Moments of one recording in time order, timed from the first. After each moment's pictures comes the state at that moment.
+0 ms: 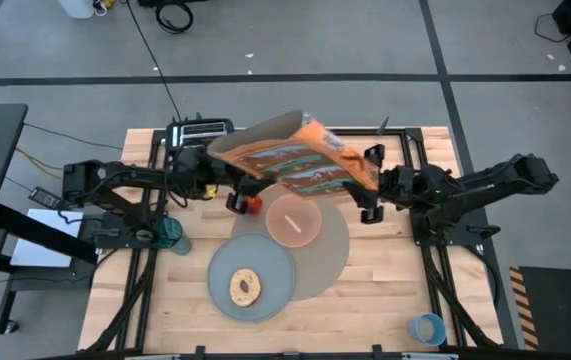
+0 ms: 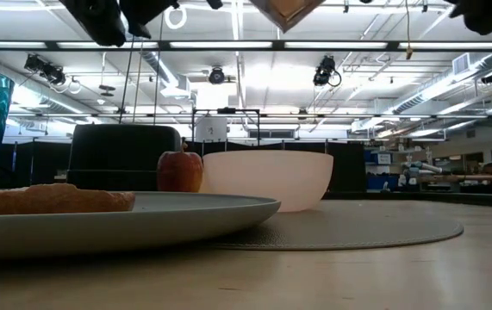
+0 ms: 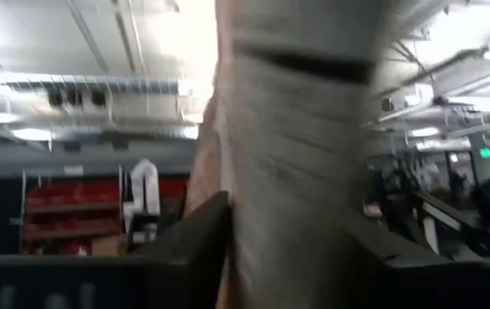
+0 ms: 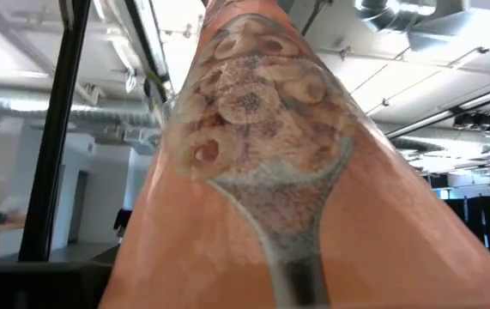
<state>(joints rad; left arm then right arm) 0.19 1.44 0.79 1.27 0.39 -0.17 0.09 1.02 0.50 1.12 0.16 -0.19</state>
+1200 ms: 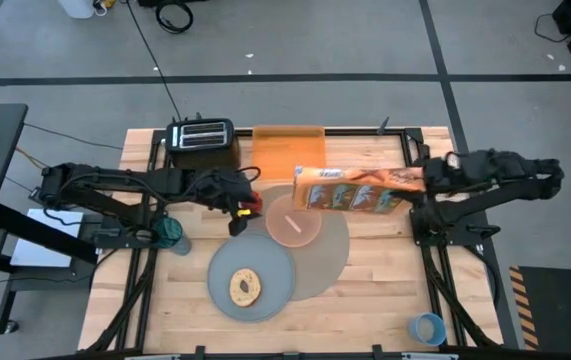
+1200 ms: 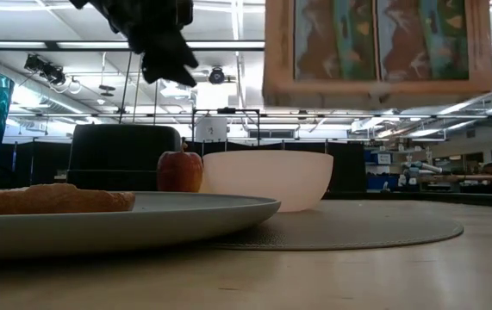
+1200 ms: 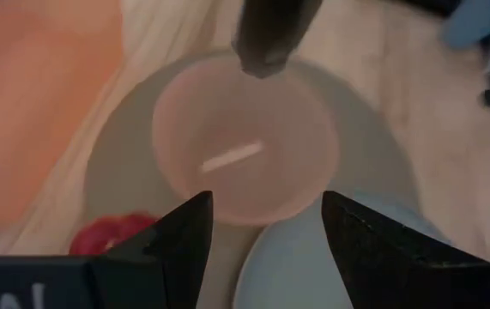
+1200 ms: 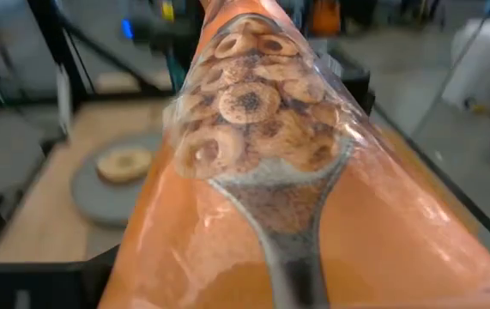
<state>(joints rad) 0.03 1.24 0.93 -0.39 -0.01 -0.28 0.20 0.46 0.88 -0.79 0.29 0.10</state>
